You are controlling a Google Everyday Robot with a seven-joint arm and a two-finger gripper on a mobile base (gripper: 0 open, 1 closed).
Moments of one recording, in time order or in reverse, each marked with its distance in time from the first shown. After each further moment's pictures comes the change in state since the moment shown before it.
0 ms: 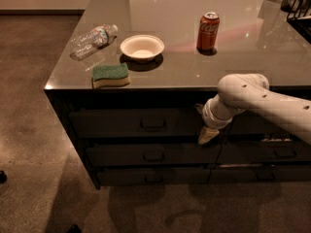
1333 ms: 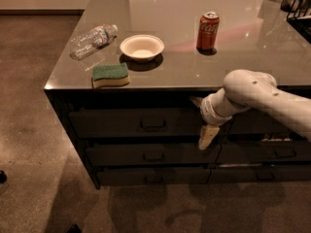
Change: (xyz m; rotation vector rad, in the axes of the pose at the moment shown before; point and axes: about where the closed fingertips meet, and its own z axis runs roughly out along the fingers) arm -0.032 -0.013 -0.022 0.069 -0.116 -0.075
